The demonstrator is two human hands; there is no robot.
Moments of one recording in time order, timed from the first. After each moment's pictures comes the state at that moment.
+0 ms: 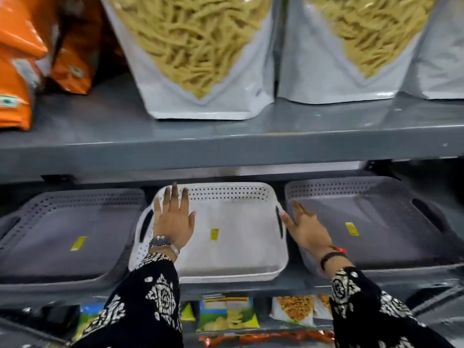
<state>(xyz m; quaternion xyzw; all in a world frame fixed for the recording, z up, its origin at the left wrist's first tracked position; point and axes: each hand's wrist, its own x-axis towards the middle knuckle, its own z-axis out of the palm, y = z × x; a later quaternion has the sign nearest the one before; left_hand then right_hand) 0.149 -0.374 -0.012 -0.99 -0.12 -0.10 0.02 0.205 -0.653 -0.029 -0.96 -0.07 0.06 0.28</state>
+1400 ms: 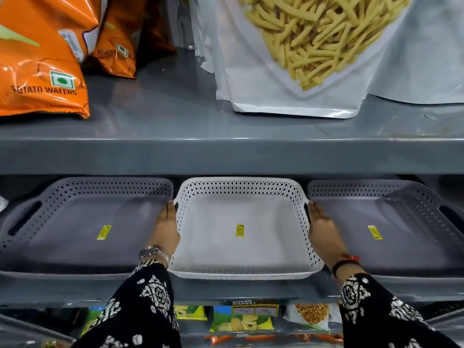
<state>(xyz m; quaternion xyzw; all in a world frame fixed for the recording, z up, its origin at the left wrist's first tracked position) 0.144 -0.281 -0.053 -0.96 -0.21 -0.05 -0.21 0.218 -0.608 -0.059 -0.98 -0.08 -0.02 0.19</state>
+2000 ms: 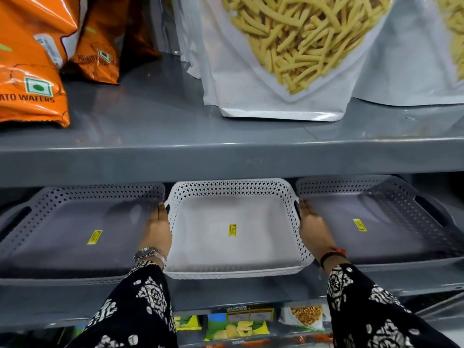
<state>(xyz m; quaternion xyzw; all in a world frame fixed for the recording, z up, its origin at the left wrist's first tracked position) 0.162 -0.275 -0.058 -0.96 -0.20 -0.06 -0.17 0.231 -0.604 -0.057 -0.98 -0.05 0.00 0.20</state>
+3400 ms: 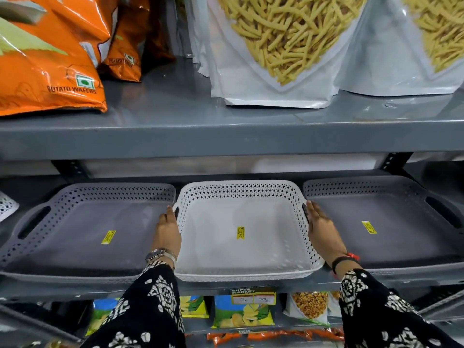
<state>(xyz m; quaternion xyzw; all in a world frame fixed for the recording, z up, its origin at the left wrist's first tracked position) 0.126 -0.291 -0.059 -0.94 -0.24 -0.07 -0.22 0.193 -0.618 -0.055 -0.96 -0.08 -0.03 0.26</state>
